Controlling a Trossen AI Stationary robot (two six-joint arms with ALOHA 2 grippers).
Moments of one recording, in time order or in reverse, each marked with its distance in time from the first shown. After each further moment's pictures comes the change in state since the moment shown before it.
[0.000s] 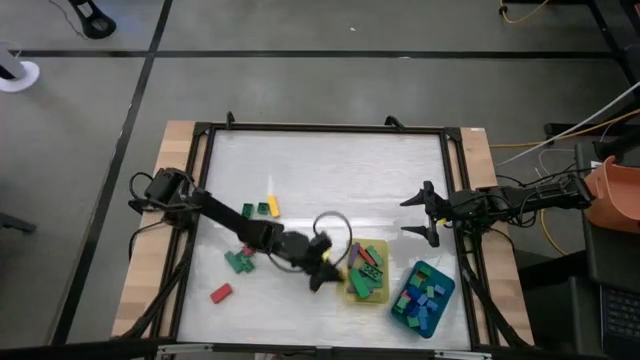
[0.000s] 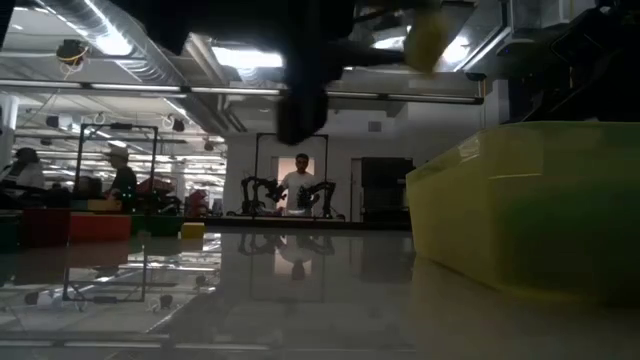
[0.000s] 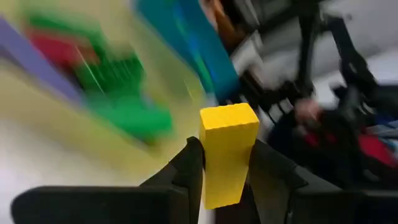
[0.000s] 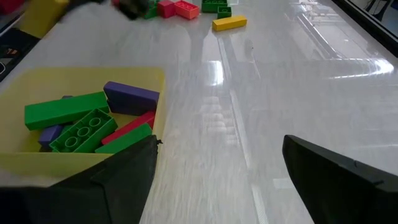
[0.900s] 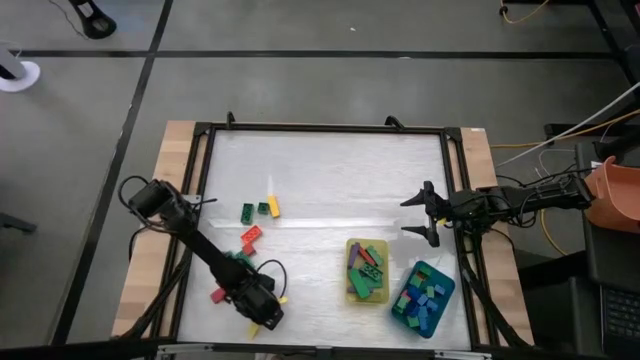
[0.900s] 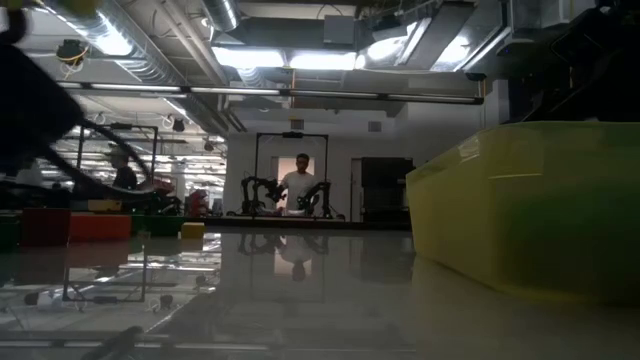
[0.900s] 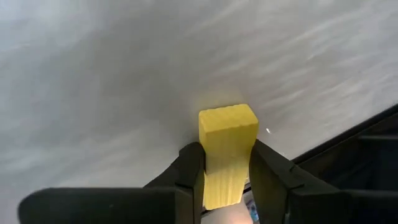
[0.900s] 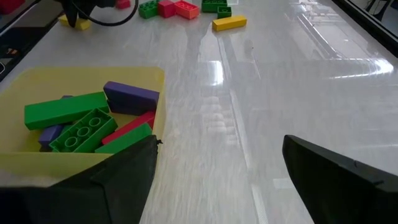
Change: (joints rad) left arm -0.339 0.010 0.000 -0.845 0.190 -0.830; right arm 0.000 0.000 0.000 0.000 0.000 0.000
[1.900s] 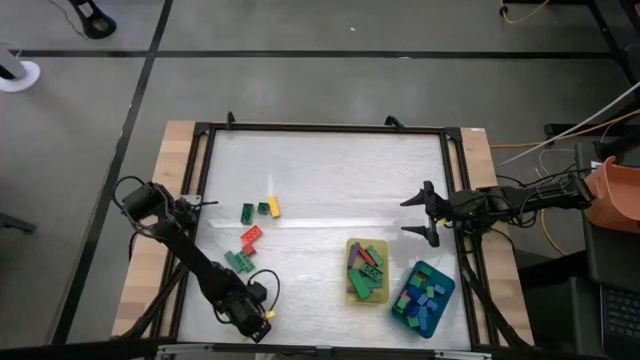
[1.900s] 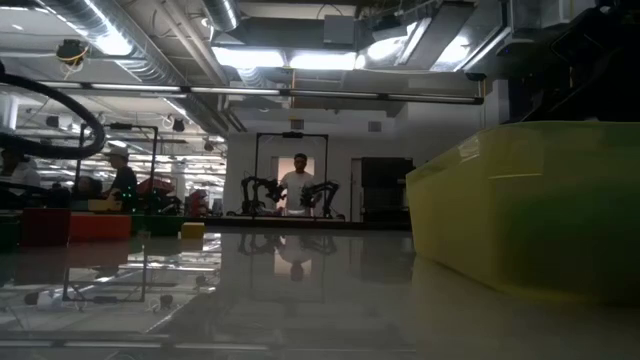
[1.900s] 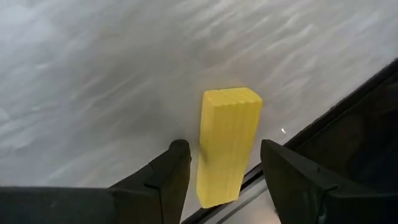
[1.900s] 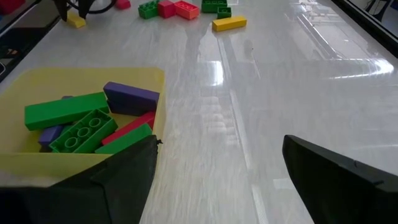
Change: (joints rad) left arm -0.144 -0.028 0.006 -0.020 -0.083 0.050; right arm 0.000 0.000 0.000 0.002 0.000 0.000
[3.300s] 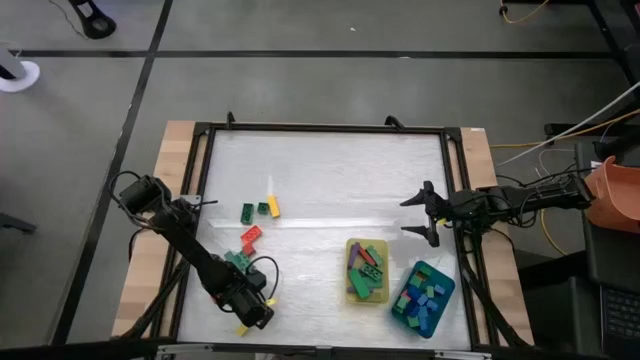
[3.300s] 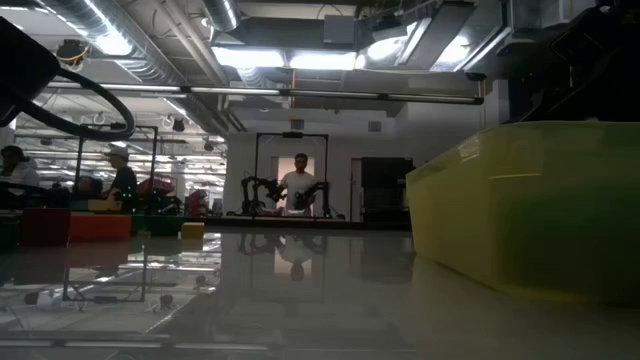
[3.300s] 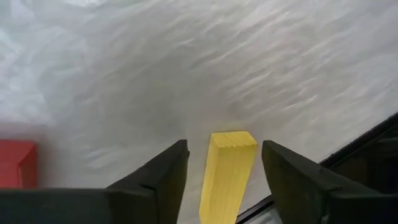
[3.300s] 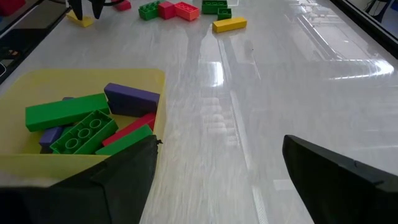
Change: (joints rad) left arm 0.047 -0.081 -0.005 -0.125 -0.084 -0.031; right arm 0.000 0.000 0.000 0.004 0.000 0.000
